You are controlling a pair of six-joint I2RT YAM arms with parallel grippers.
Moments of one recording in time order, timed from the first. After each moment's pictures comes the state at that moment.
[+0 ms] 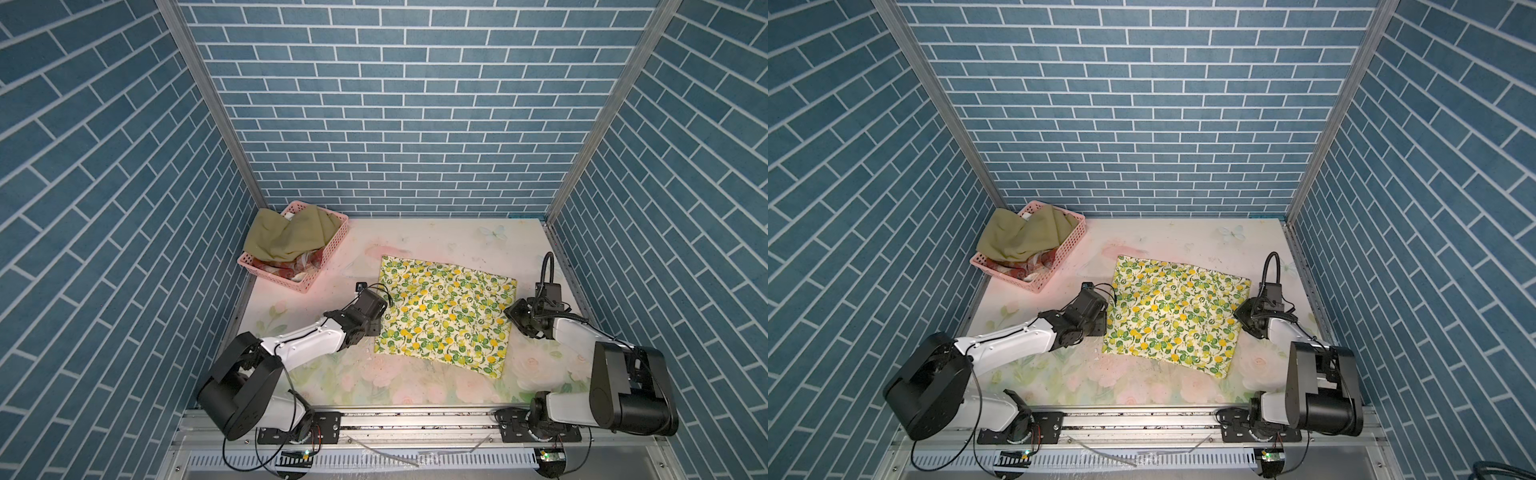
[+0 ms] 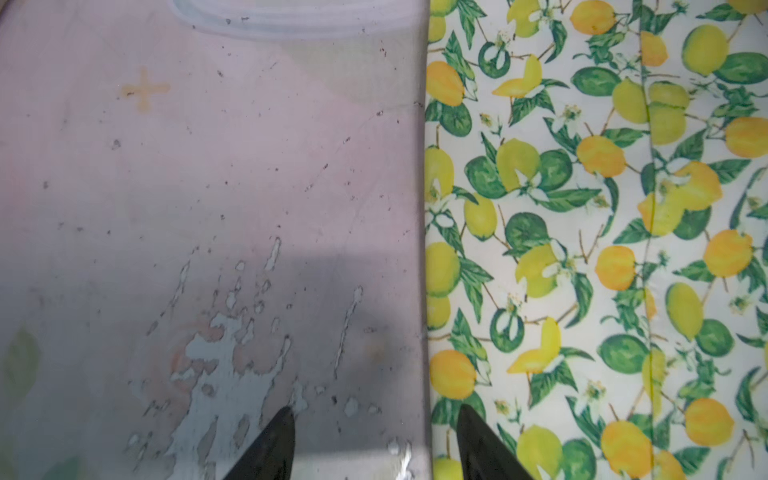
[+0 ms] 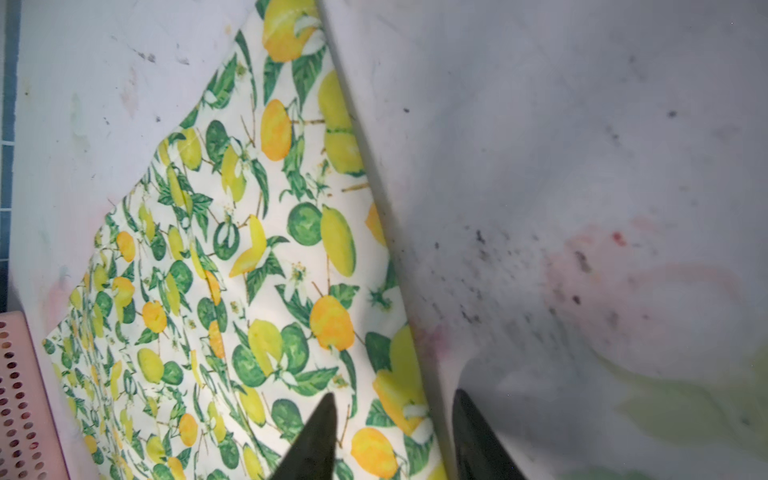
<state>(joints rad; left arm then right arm) -0.66 1.43 0.68 -0.29 -0.27 -0.58 -0.05 1.37 0.54 -0.17 -0.24 0.72</state>
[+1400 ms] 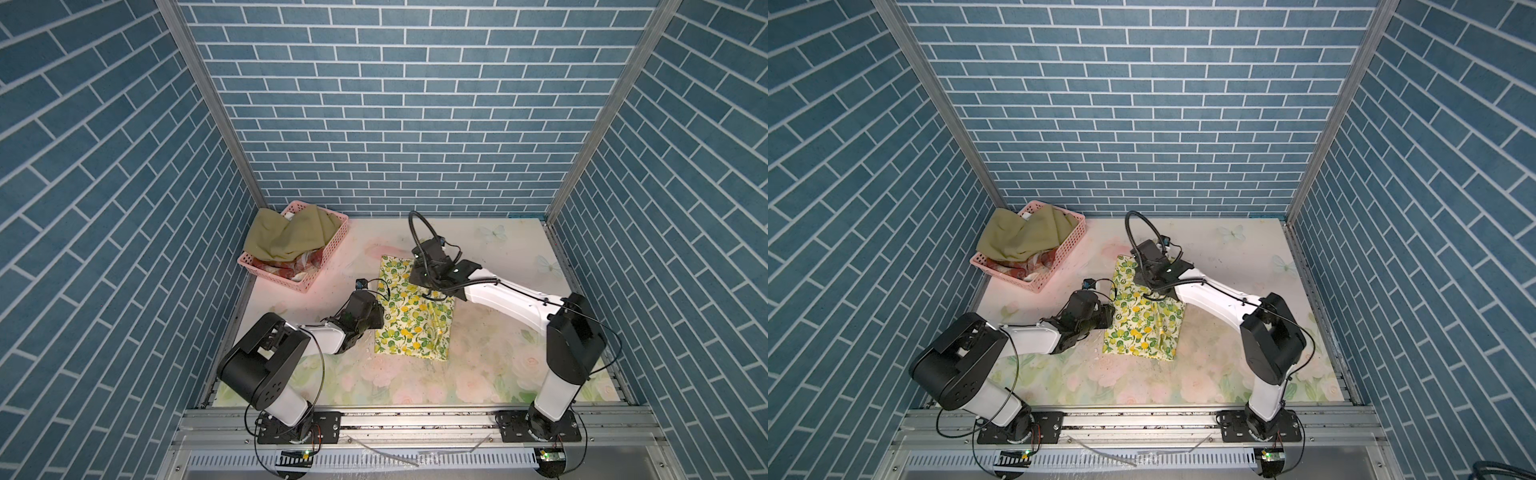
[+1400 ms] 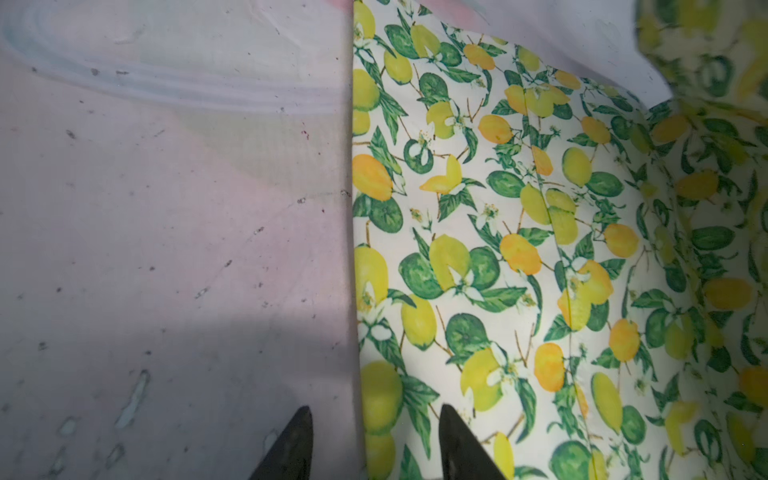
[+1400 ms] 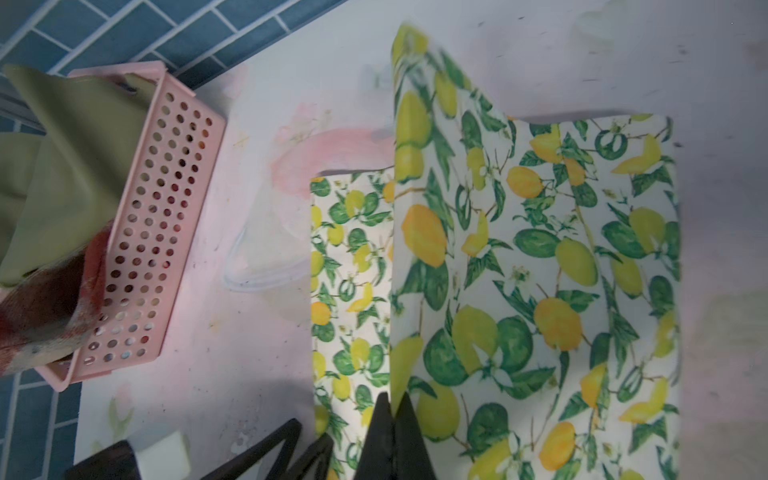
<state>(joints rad) -0.57 1.57 0.51 0.30 -0.07 -0.55 0.85 1.80 1.42 -0.46 0.24 0.90</state>
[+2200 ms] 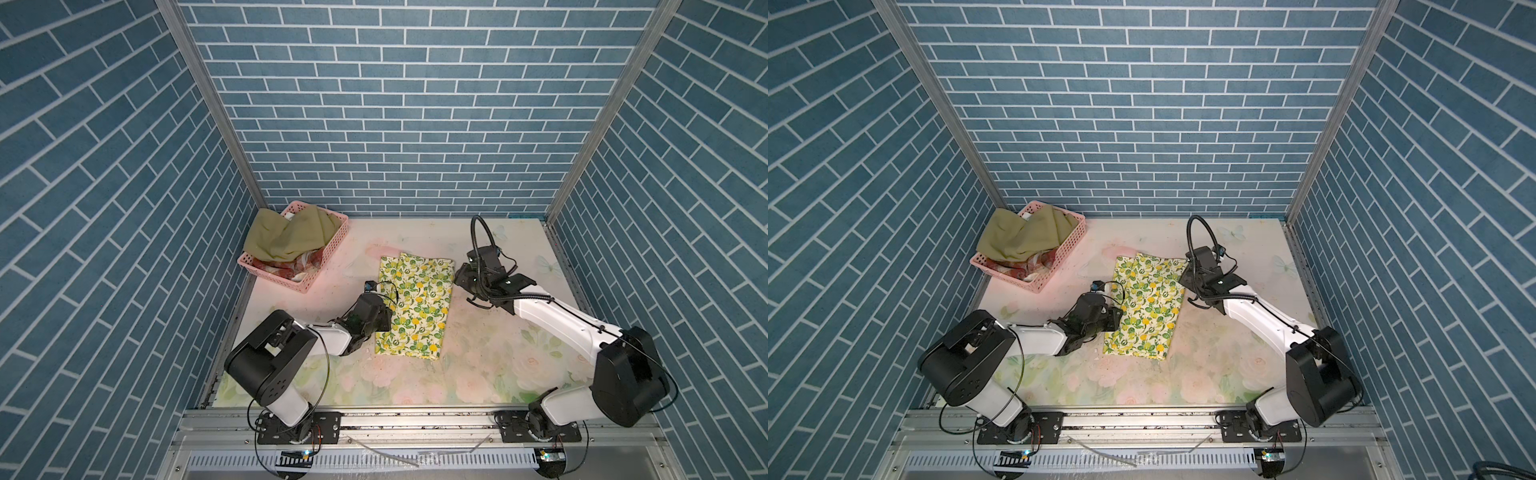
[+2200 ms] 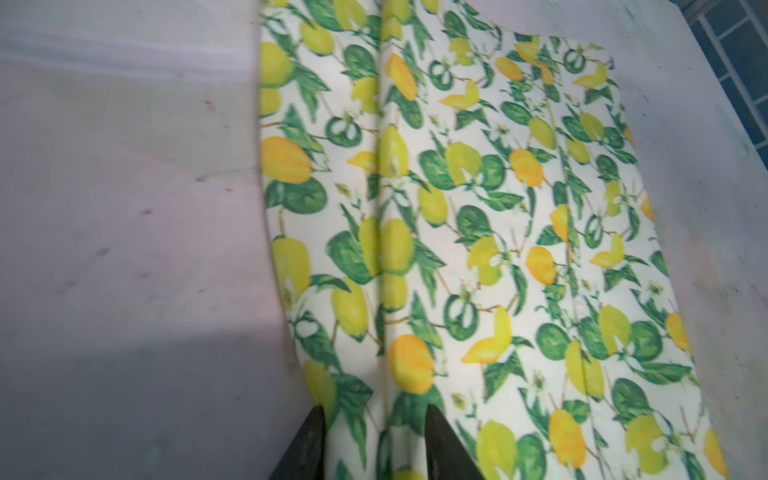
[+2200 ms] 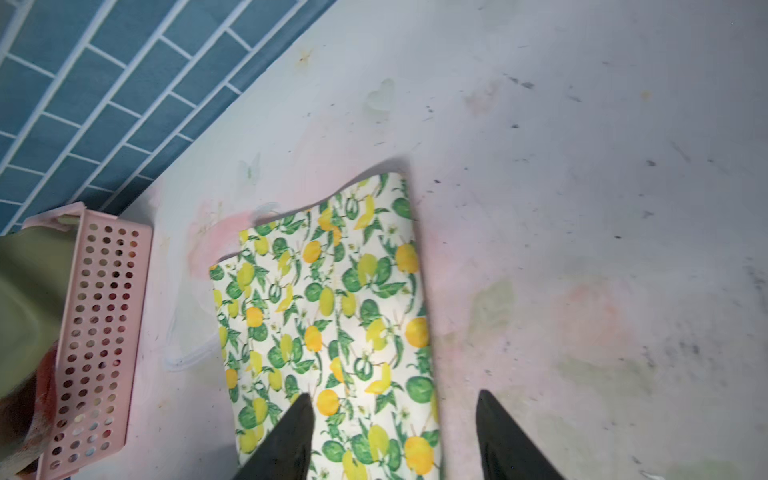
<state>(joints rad) -0.67 1.63 0.55 0.33 -0.04 -0.60 0.55 1.41 0.97 -0.40 0.18 0.92</state>
